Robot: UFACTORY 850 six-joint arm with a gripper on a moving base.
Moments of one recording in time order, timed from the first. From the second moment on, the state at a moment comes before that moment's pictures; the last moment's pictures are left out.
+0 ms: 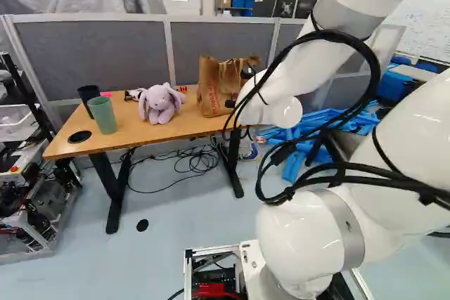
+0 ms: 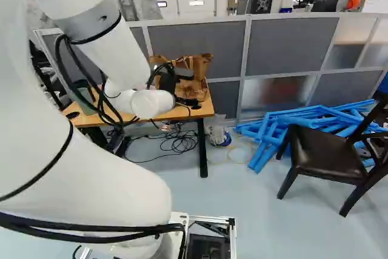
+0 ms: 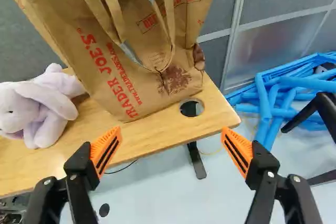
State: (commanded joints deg) arm 0.4 11.6 -15.7 0.2 36.7 8.0
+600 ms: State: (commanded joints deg) arm 0.1 14.7 -8.1 0.1 46.2 2.3
